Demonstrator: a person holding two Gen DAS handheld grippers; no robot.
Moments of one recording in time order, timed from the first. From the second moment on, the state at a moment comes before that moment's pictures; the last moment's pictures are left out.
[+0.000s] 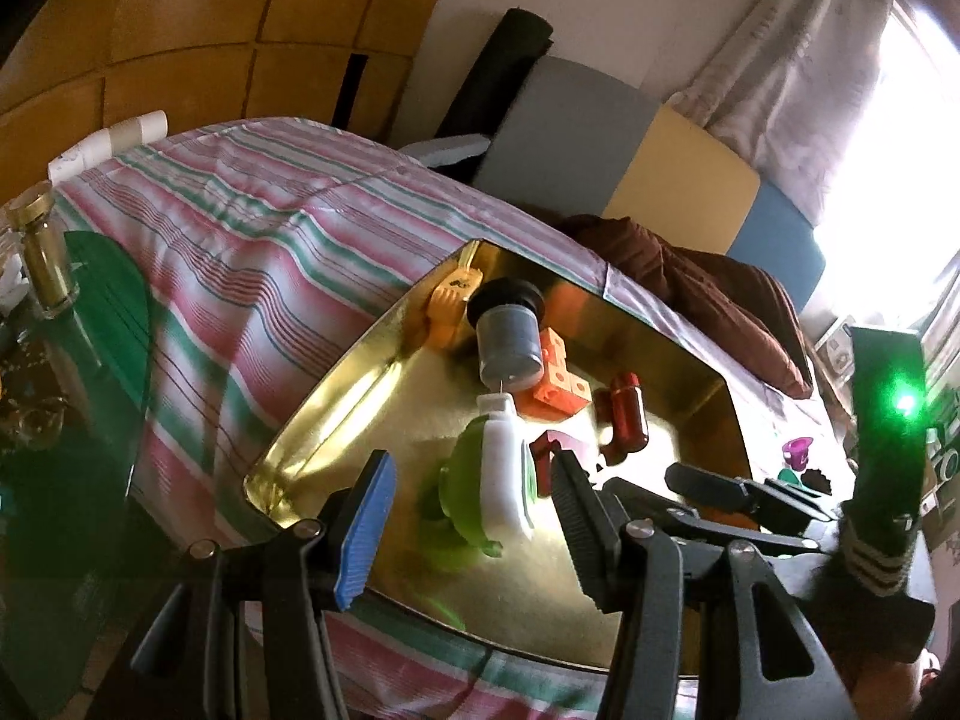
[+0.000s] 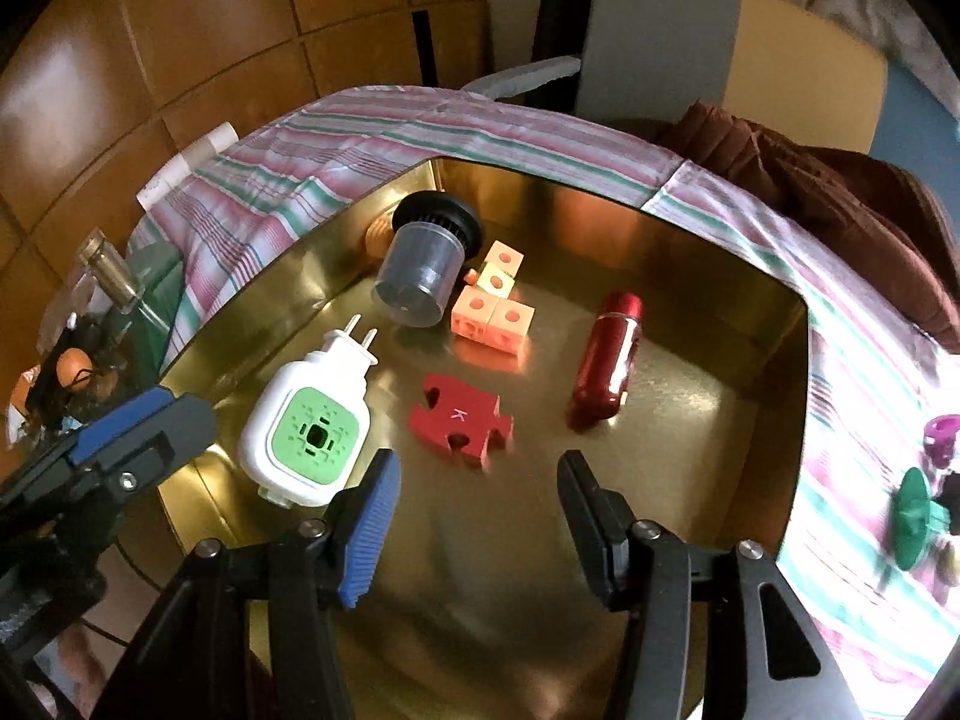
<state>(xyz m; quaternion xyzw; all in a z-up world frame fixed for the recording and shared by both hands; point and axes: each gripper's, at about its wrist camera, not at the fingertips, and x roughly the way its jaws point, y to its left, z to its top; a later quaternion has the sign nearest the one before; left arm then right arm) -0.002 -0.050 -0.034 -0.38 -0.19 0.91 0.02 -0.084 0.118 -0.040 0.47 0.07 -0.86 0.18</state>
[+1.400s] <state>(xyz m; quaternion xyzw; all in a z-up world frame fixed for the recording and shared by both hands) 0.047 0.086 -0.019 -0.34 -0.01 0.91 0.25 -0.034 0.393 -0.071 0.54 -0.07 -0.83 -0.06</state>
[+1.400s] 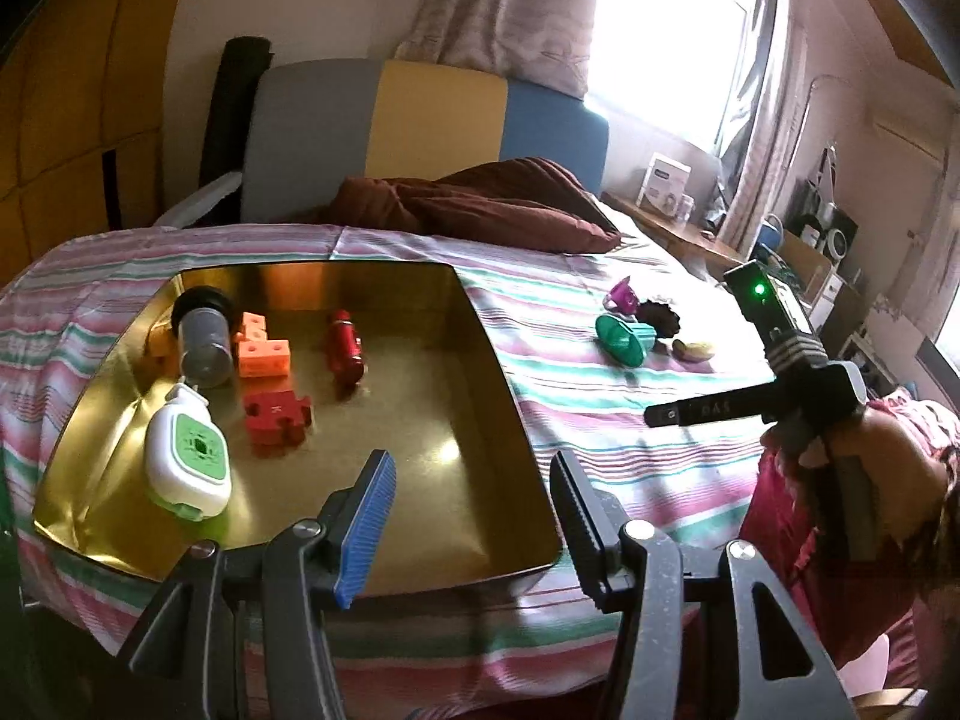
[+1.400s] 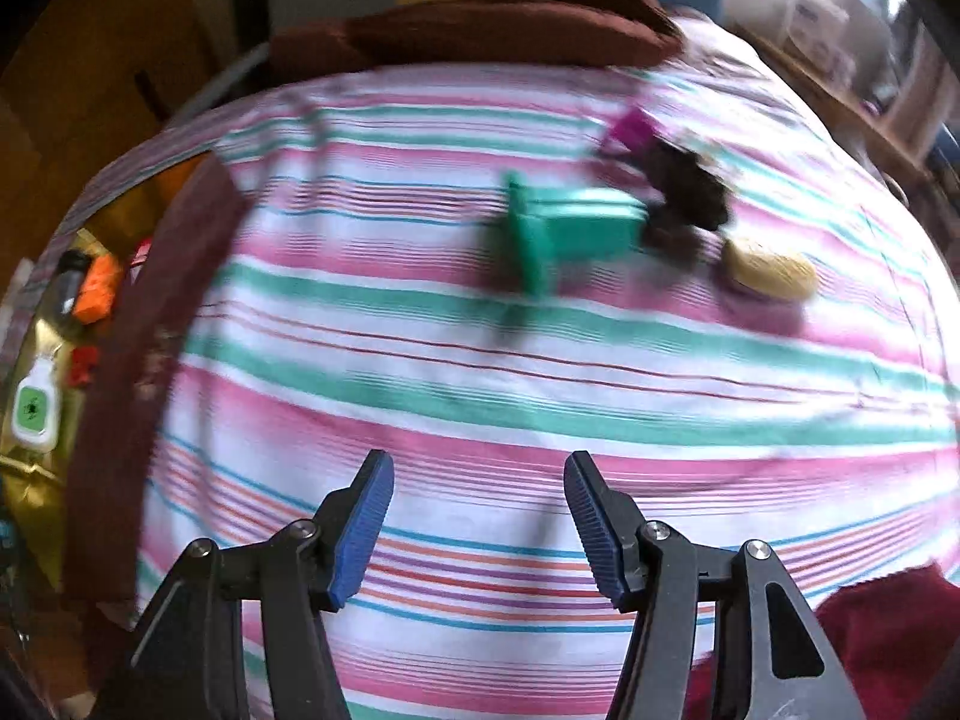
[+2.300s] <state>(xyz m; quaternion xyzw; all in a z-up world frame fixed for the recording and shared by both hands) 0.051 0.161 -0.013 -0.37 0.05 0.88 0.30 -0.089 0.555 -0.067 0.48 -0.12 -0.86 -0.14</state>
